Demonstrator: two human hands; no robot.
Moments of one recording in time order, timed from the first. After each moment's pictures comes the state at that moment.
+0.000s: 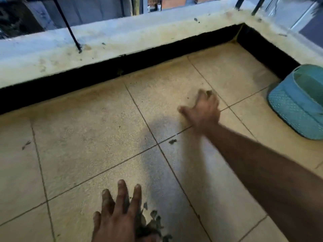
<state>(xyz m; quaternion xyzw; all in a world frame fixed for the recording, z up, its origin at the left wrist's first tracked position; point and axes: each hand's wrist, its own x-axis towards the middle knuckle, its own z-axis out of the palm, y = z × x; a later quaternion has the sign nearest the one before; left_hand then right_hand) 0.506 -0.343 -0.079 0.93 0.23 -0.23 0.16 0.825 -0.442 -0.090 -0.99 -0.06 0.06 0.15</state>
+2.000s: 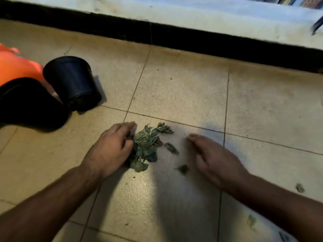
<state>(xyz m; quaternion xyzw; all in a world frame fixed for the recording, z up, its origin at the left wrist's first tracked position) 0.169 -0.129 -0.064 0.79 0.54 -0.04 0.28 0.417 -0.261 -0.062 -0.75 -0.58 0.32 0.07</state>
